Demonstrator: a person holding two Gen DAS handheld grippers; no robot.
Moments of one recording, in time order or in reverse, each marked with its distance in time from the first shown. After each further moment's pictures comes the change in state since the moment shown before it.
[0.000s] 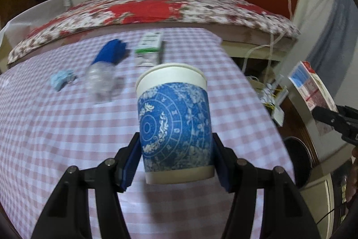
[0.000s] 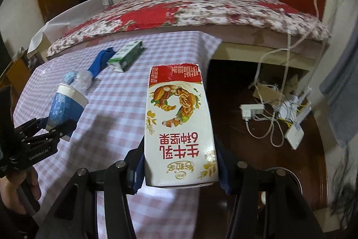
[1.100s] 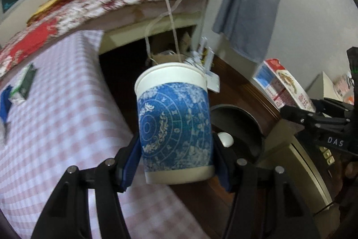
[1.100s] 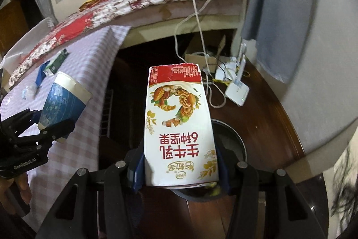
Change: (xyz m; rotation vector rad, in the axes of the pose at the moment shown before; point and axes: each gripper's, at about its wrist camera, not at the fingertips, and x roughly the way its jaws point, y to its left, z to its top) left arm 0.016 -0.232 -0.028 0.364 0.116 -0.299; right arm -0.063 -0.182 -0.123 0.264 0.044 -0.212
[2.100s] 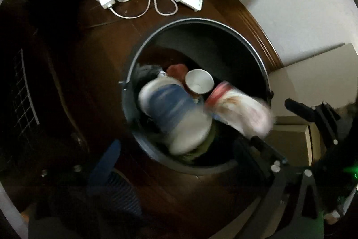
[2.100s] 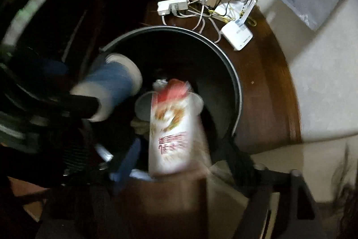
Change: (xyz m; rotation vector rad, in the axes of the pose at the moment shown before) left arm 0.195 -0.074 -0.027 -0.075 0.519 -0.120; right arm 0.159 -0.068 -0.088 -0.206 0.351 -0.090
